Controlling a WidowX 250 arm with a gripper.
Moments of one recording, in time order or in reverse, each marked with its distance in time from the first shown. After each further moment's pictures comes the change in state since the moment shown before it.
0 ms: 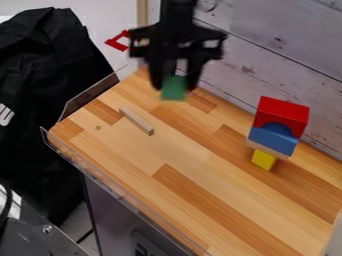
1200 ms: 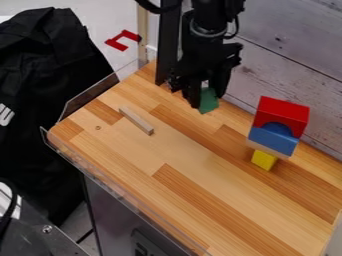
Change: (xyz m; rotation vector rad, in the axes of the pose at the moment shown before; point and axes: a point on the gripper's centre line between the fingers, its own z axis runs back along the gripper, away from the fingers) arm 0.027 -0.049 -0.049 -0.072 -0.032 0.468
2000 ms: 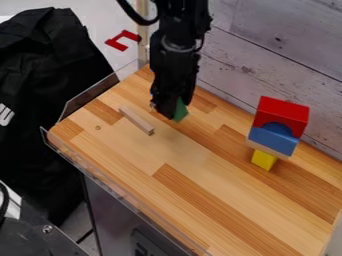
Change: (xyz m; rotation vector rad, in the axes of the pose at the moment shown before) arm 0.029 0.027 -0.039 0.100 -0.026 0.398
